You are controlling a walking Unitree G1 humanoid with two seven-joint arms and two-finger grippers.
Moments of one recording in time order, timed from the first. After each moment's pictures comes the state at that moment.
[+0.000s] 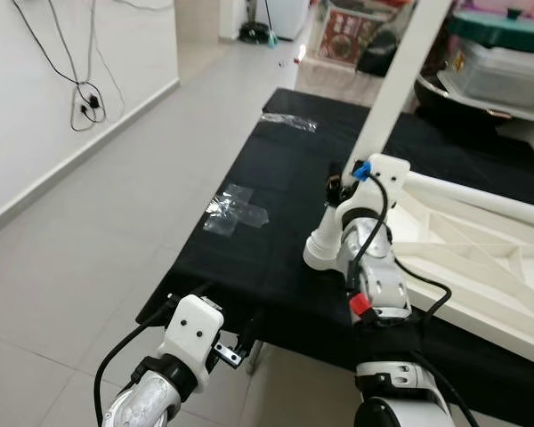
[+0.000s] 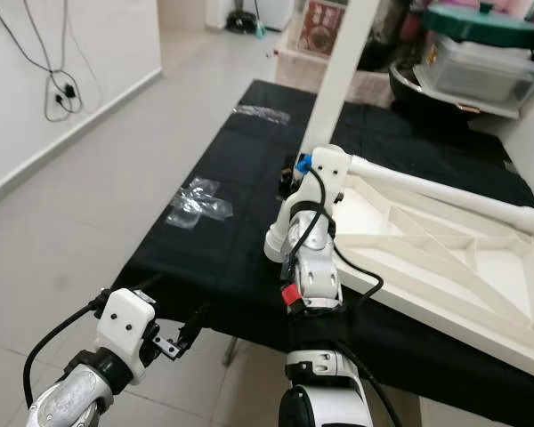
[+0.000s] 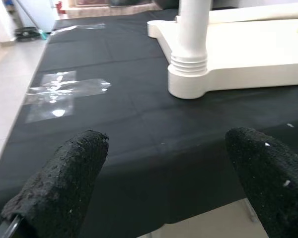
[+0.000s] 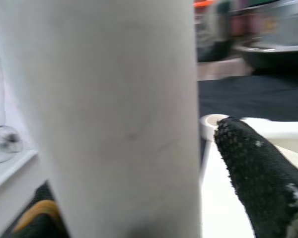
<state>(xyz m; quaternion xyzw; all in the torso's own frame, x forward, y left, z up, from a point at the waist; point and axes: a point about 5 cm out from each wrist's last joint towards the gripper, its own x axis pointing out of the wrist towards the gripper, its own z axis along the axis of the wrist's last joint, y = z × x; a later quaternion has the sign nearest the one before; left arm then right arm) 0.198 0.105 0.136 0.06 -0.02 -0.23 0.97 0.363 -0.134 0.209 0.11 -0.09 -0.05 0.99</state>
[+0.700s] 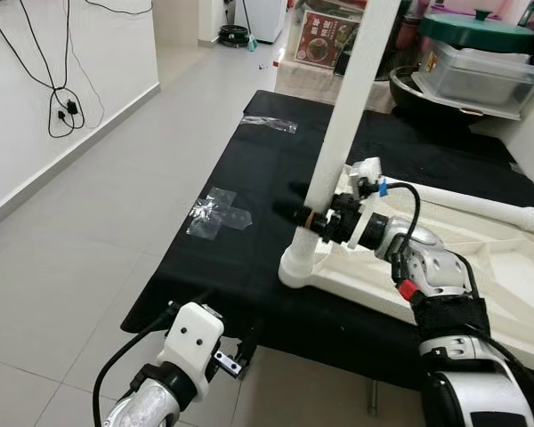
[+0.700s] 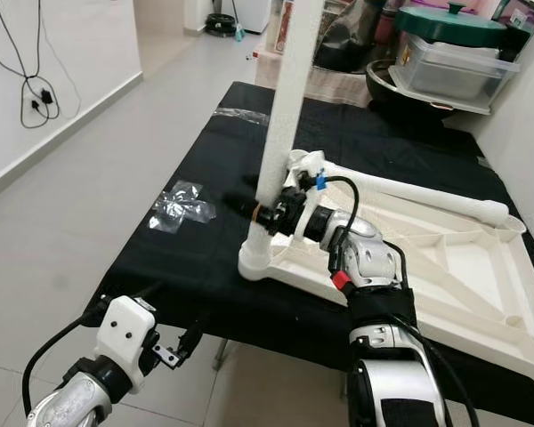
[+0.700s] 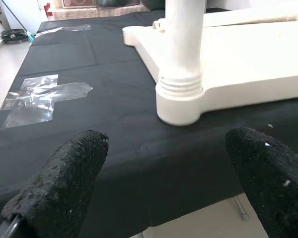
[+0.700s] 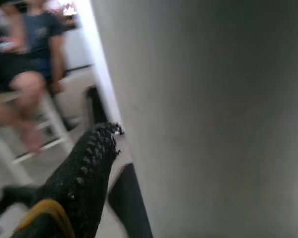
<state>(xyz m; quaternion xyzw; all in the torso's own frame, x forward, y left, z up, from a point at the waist) 0.197 0.104 0.134 0.06 -0.02 -0.23 0.97 0.353 -0.138 0.207 0.05 0.00 0.56 0.82</state>
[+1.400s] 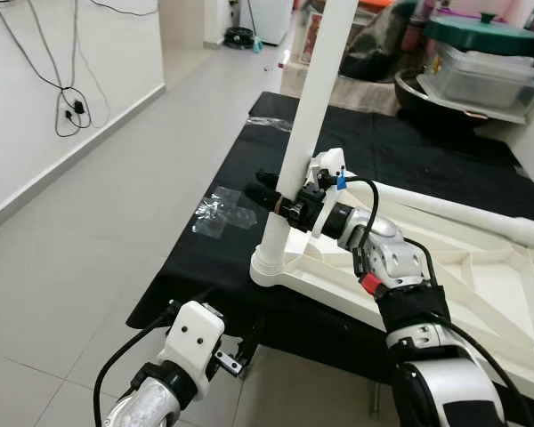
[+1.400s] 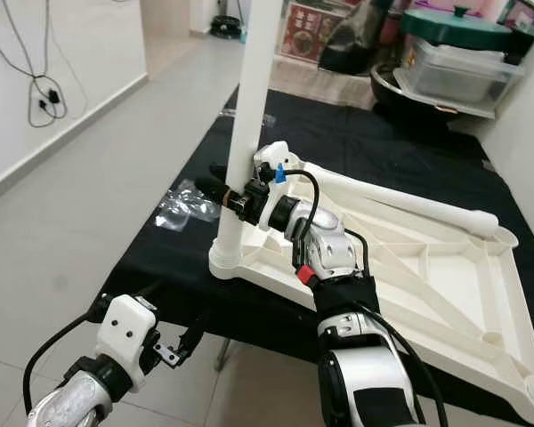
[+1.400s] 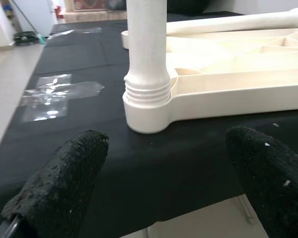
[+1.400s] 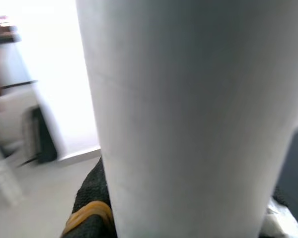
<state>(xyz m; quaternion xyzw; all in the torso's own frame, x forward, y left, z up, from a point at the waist) 0.197 0.105 0.134 0.06 -0.02 -0.23 0.97 0.373 -0.108 0.213 0.06 -0.05 0.40 0.91</state>
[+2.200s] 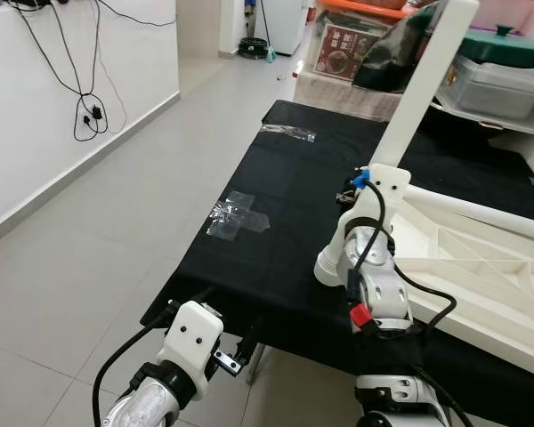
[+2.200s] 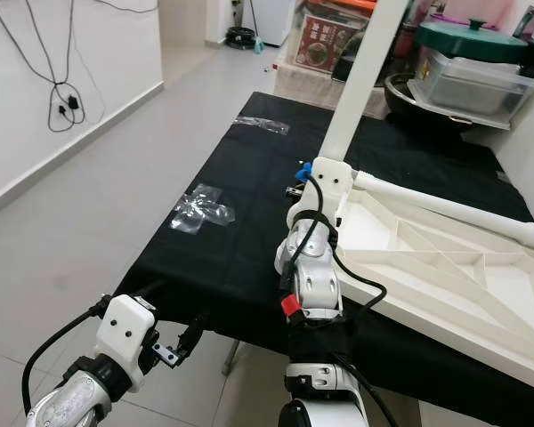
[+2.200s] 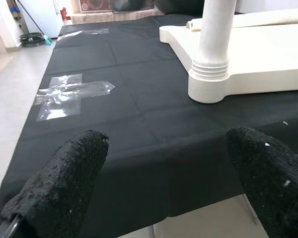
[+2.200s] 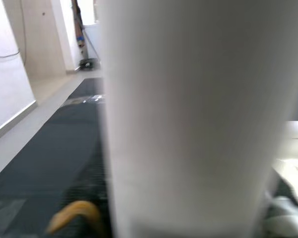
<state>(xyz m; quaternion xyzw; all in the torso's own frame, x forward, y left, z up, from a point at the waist) 0.198 0.106 0.135 0.06 -0.02 -0.23 0.97 0.352 -0.133 0.208 0.06 -0.05 -0.16 0.98</state>
